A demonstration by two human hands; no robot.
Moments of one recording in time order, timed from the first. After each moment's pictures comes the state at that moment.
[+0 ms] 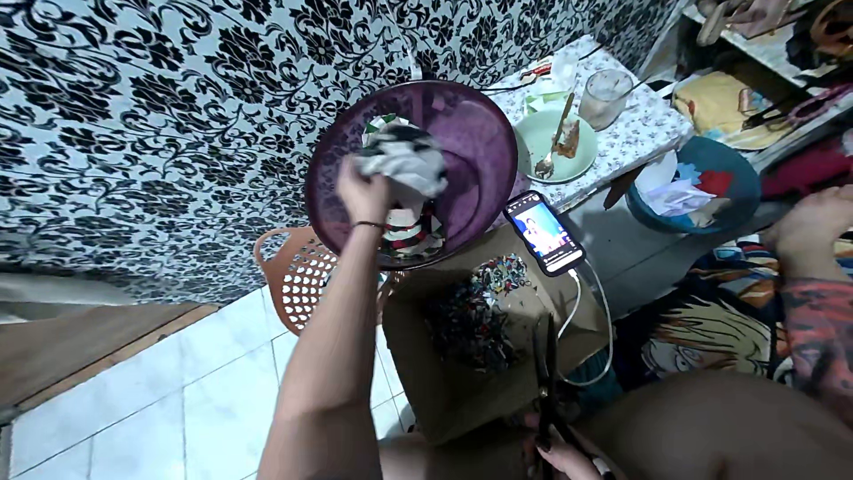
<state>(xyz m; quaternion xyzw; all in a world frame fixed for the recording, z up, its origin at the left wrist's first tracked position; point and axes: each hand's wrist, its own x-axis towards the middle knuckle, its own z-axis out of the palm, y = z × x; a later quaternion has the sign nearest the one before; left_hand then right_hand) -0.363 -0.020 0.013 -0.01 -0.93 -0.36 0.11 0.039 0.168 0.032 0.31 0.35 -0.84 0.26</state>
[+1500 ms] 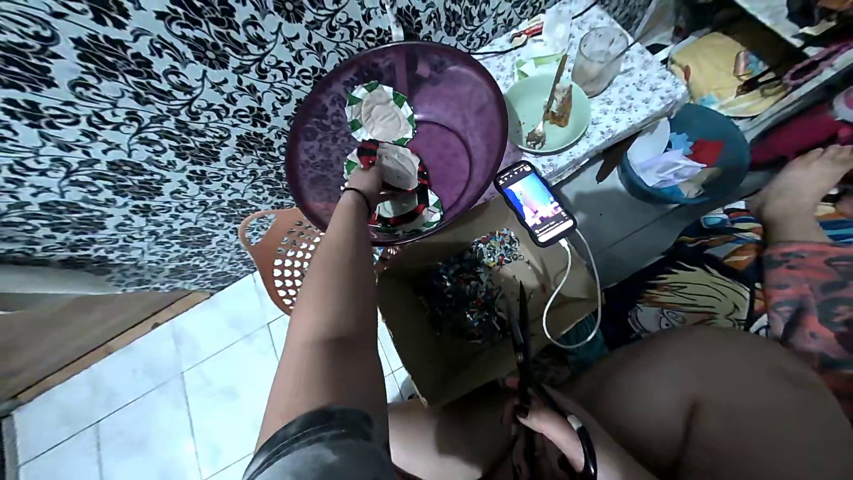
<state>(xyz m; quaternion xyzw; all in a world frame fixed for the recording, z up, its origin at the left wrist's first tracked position) -0.392 -0.030 -0.045 0.19 -0.82 -0.51 -0.16 0.036 0.170 0.036 0.28 0.39 -0.82 0.32</state>
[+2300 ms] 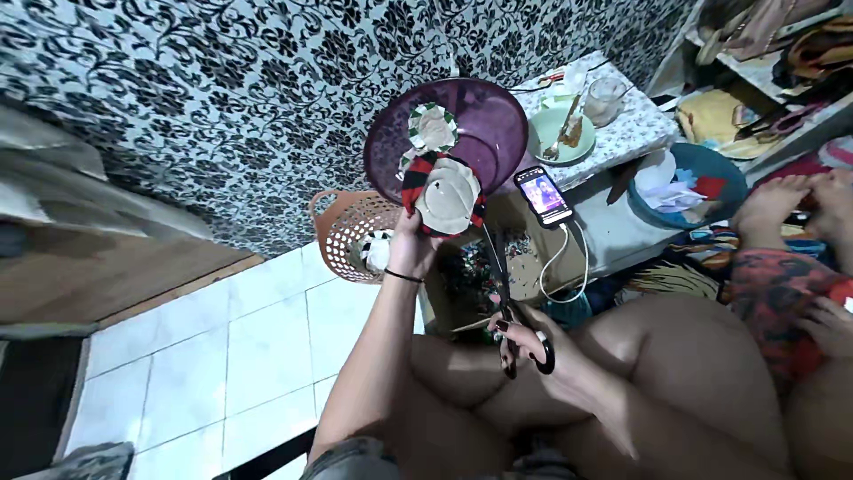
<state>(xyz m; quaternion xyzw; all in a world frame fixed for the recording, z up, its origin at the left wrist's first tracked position) -0.137 -0.036 0.044 0.07 -0.55 -0.83 -0.09 0.042 0.160 0.039 0.06 0.51 -0.82 0.24</state>
